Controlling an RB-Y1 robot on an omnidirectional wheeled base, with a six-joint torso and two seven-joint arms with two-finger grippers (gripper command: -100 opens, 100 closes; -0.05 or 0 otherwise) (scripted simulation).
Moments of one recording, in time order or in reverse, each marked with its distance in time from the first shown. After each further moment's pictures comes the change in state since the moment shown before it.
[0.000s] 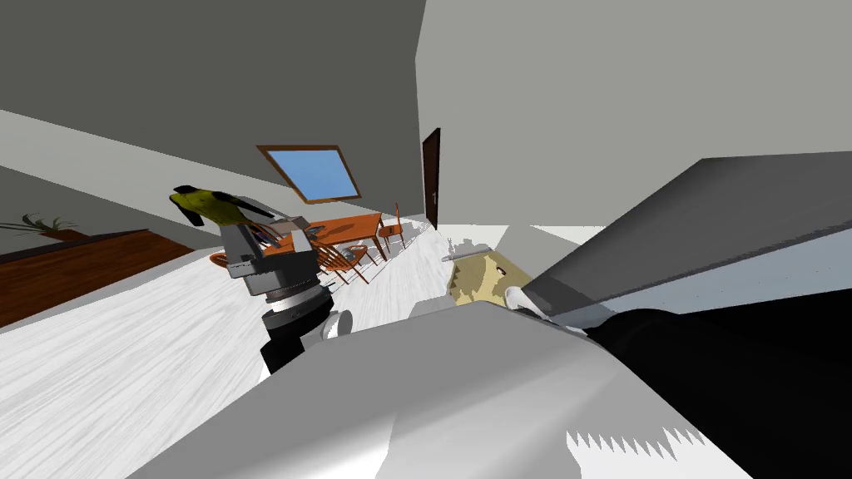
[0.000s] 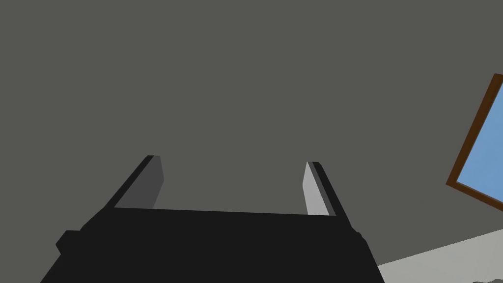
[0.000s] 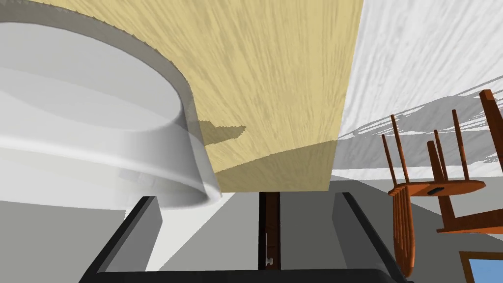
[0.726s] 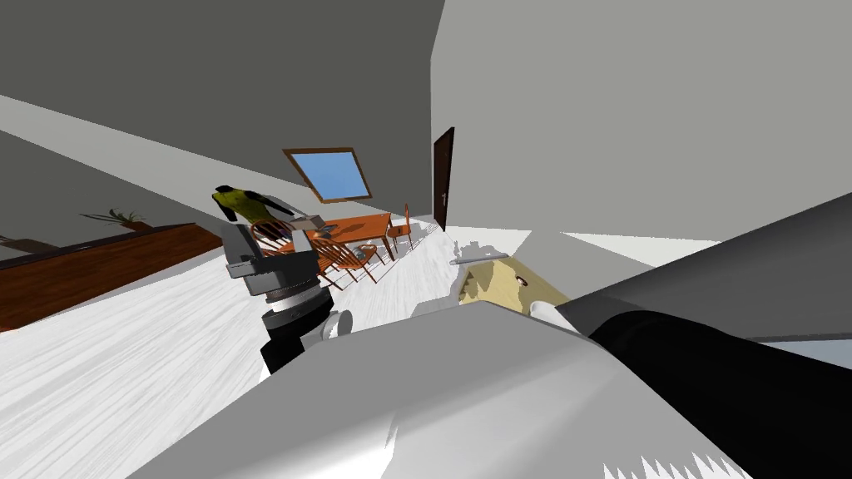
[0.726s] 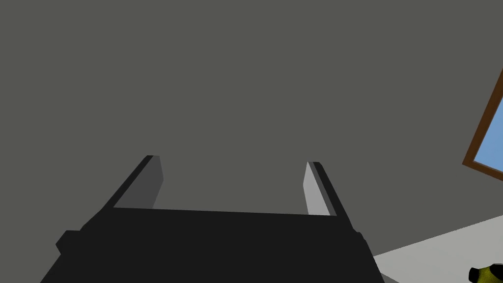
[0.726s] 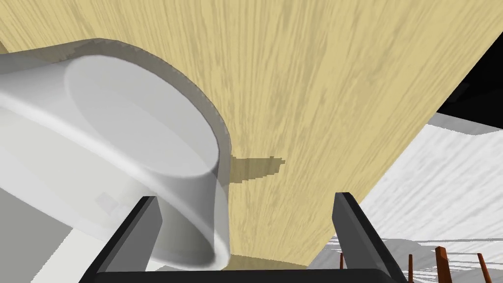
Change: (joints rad) left arm 0.000 0.000 0.000 0.000 0.000 0.000 0.000; right arm 0.068 -0.112 0.083 0.184 0.123 0.059 0.115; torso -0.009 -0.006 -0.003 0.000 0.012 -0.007
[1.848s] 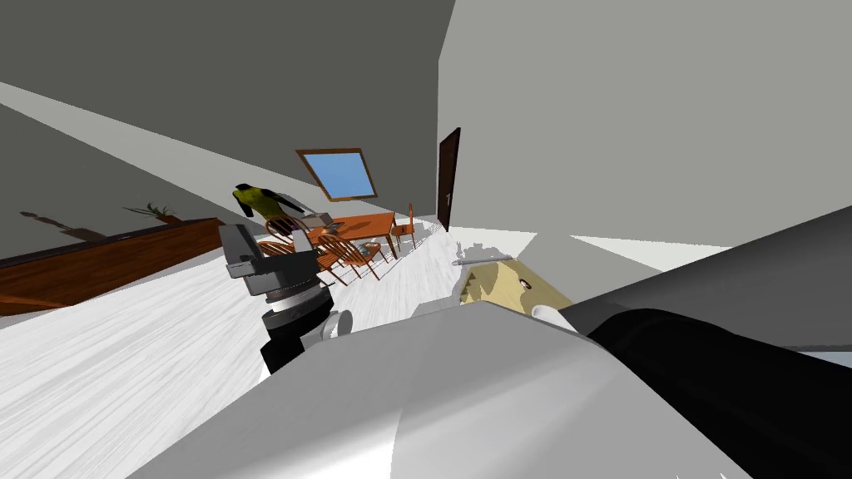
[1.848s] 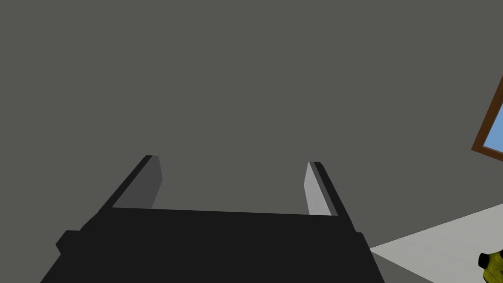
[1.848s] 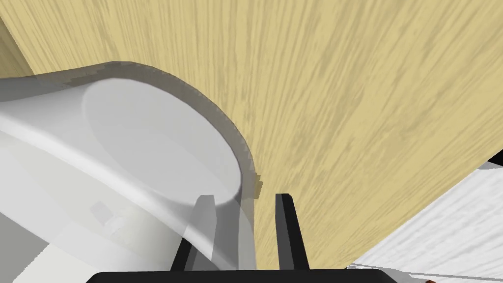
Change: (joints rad) left arm 0.000 0.000 0.000 0.000 0.000 0.000 0.000; right arm -0.068 0.048 0.036 0.115 0.038 0.029 0.049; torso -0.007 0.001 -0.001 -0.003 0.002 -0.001
